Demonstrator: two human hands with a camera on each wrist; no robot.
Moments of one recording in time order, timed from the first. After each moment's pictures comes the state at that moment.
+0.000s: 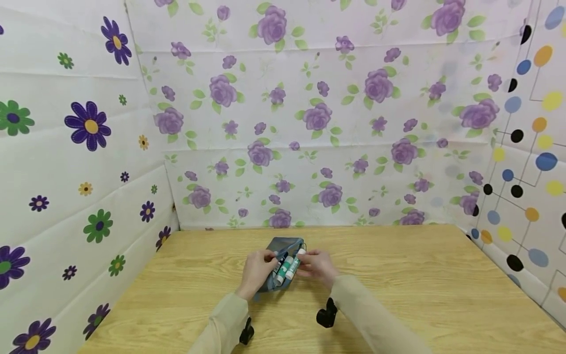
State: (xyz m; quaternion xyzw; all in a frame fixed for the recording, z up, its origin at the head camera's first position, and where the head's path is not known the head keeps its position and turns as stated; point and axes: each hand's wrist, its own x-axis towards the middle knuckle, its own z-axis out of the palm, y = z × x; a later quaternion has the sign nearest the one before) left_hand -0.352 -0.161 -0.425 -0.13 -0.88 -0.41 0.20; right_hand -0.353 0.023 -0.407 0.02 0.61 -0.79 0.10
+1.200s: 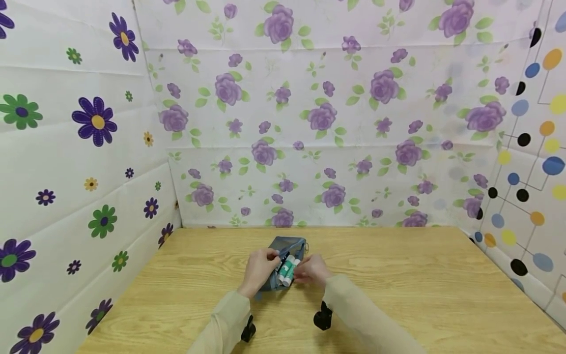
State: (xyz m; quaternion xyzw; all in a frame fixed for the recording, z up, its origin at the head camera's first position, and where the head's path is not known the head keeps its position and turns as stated) left_hand -0.348 -0.162 -0.420 -0.13 -0.88 -0.41 0.19; right_hand -0.351 0.005 -0.412 -0.01 0.72 -0.68 0.12
